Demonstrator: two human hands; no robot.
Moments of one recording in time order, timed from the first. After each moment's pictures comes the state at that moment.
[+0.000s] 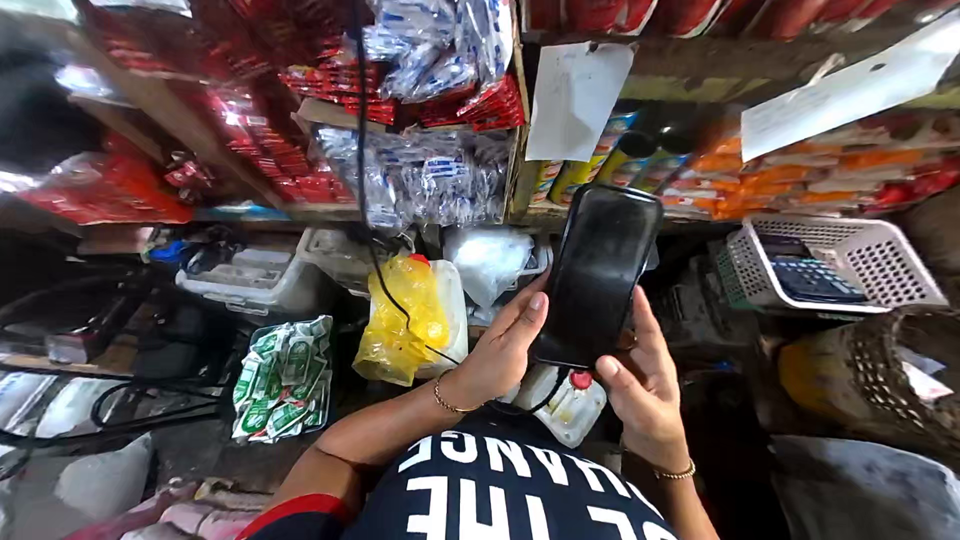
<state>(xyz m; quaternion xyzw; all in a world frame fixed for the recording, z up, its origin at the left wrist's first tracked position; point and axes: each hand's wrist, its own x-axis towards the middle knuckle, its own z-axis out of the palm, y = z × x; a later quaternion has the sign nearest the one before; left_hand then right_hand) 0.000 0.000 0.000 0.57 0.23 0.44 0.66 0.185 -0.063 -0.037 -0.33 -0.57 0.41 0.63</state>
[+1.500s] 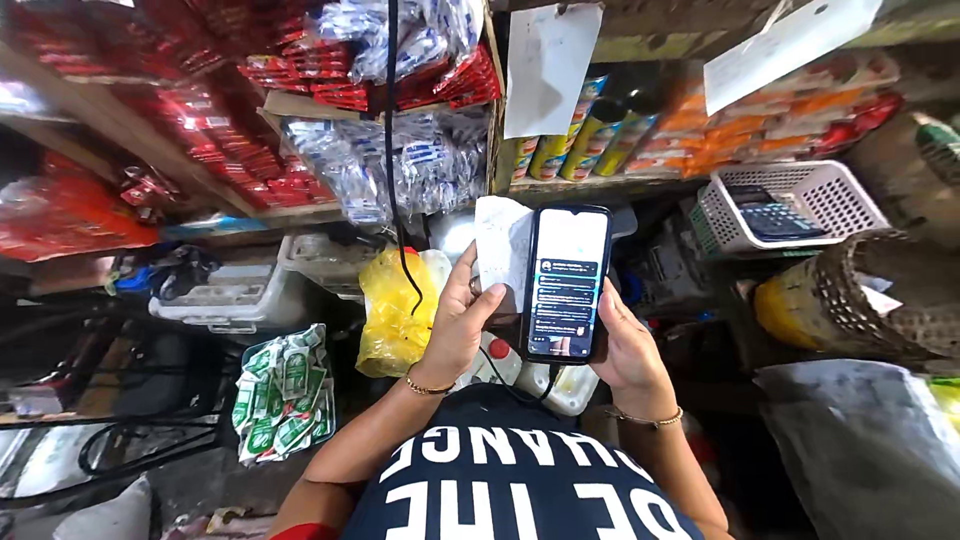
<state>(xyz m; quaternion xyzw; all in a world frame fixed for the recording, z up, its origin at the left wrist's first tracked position) -0.046 0.006 -0.020 0.48 0.25 0.49 0.69 0.160 -0.070 -0.039 -0.29 -0.37 0.61 0.64</state>
